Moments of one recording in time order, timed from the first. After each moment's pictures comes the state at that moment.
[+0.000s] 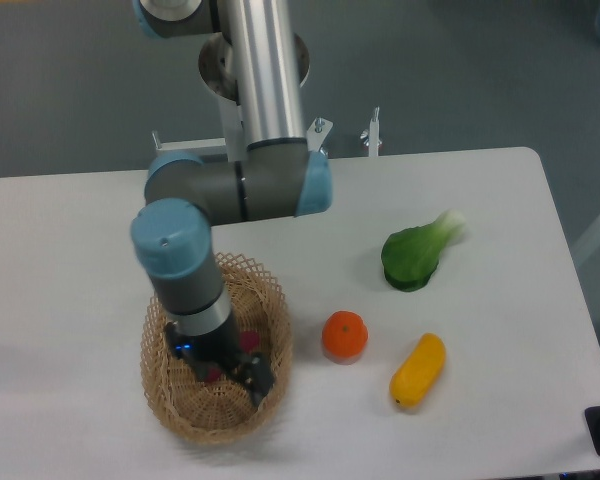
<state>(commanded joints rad) 2.23 -2.02 -1.51 -0.78 1.65 0.73</state>
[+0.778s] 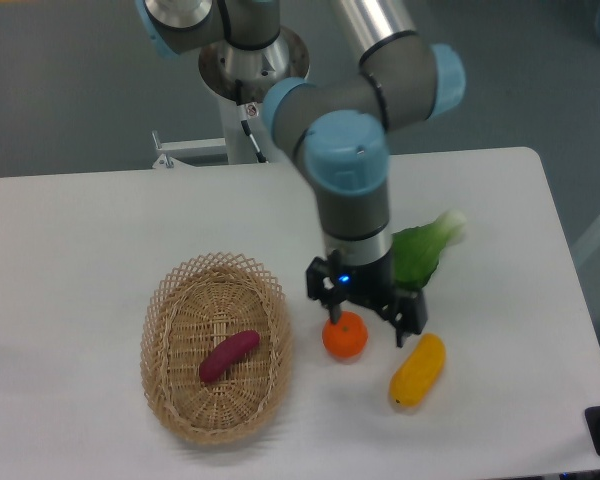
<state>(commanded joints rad) 2.49 -1.90 -1.51 -1.00 1.55 1.06</state>
